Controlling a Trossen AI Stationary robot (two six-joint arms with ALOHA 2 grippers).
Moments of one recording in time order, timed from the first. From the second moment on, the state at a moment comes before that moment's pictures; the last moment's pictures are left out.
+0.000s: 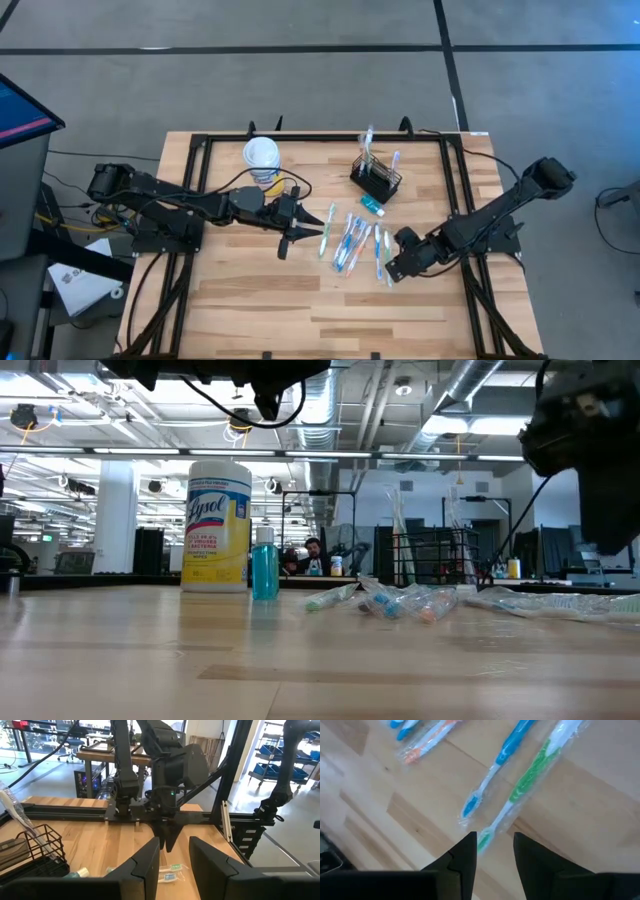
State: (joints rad) left arm -0.11 1.36 0.76 0.51 0.04 -0.11; right arm 0.52 1.28 0.68 -0.56 0.14 1.51
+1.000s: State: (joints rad) left arm -0.11 1.36 0.76 0.49 0.04 -0.11; right arm 0.50 1.59 0.75 -0.49 0.08 1.49
